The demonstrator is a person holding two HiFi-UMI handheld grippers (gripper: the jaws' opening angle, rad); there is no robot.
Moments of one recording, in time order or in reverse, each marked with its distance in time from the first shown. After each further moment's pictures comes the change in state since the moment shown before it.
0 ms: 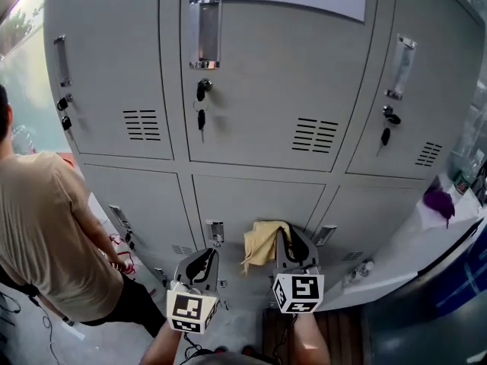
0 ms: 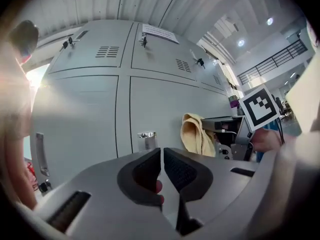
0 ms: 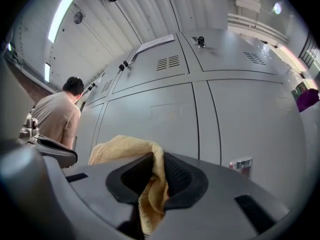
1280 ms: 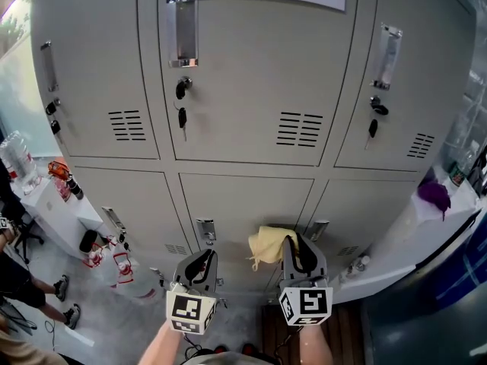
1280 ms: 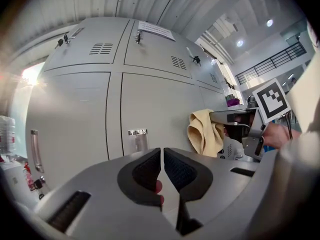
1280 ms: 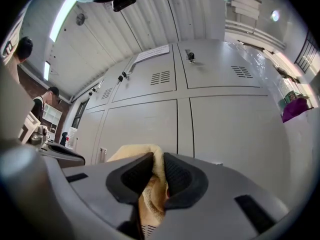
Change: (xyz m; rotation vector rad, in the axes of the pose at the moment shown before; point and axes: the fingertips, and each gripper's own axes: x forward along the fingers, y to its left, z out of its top) left arm 0.005 -0.019 -0.005 0.004 0.014 -0.030; right arm -0.045 -0.020 0.013 -0.028 -0.044 -0.026
